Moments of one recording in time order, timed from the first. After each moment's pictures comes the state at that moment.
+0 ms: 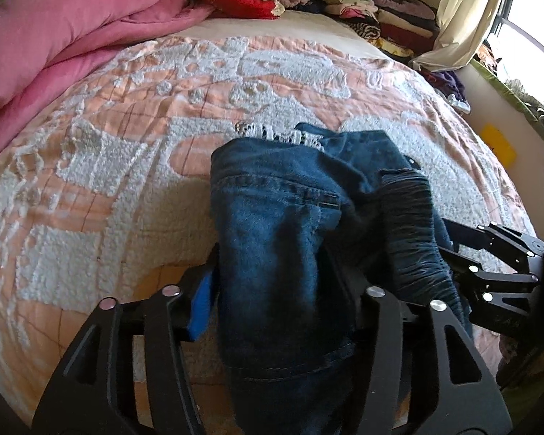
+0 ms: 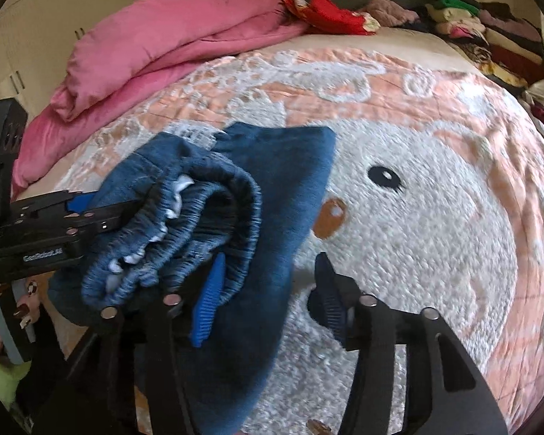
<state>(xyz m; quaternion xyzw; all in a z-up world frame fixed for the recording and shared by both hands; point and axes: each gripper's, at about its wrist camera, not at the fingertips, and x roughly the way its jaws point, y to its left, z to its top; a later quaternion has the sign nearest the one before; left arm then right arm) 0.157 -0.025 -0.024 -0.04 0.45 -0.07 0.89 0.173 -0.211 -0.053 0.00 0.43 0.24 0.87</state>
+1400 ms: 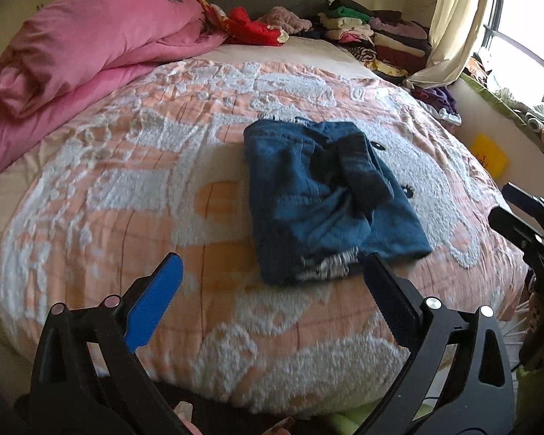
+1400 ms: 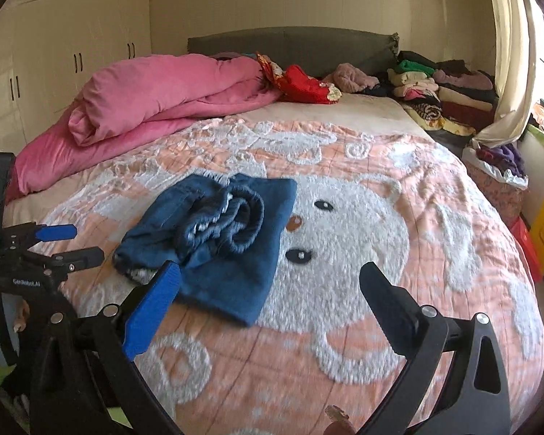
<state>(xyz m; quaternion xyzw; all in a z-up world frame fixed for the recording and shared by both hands) 0.025 -0.006 0.013 -0.04 0.41 -0.06 0.91 0.028 -0.244 0.020 -0.03 0.30 0.17 0.94</state>
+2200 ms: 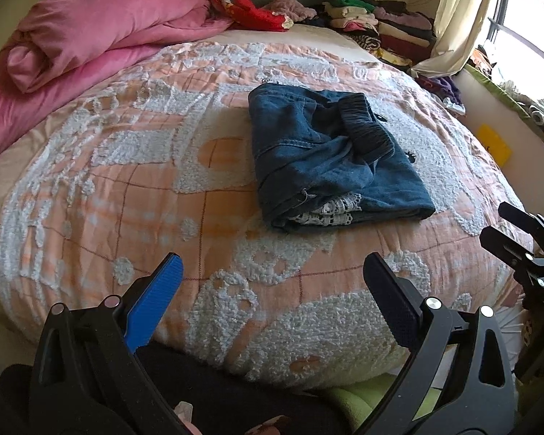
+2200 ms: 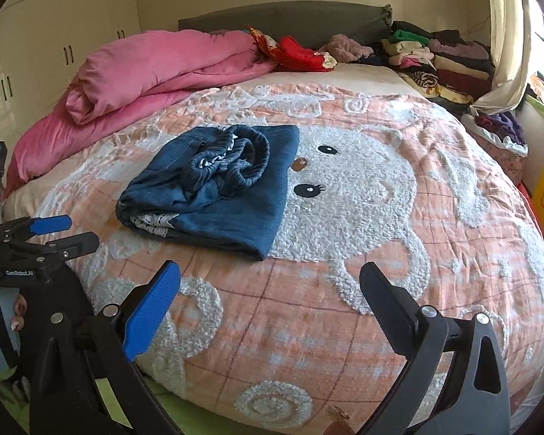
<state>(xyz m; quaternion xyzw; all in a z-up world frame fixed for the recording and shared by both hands) -0.001 -0.009 -0.009 -0.04 0.42 -0.05 0.90 0.001 -0.243 -0.017 -0.01 0.35 0.17 0.92</state>
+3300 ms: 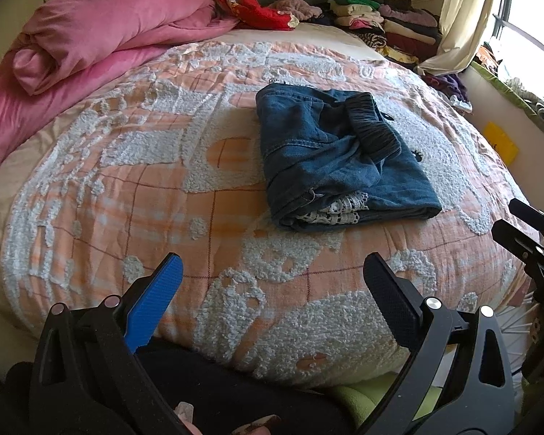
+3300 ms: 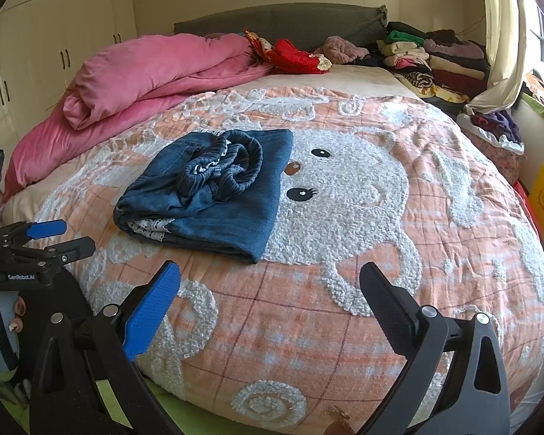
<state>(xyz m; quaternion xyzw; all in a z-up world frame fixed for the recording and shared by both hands) -0.002 -0.007 -0.008 -0.03 0.43 -0.03 0.90 -0.001 -0.249 -0.012 -0.01 0.35 0.16 0.92</state>
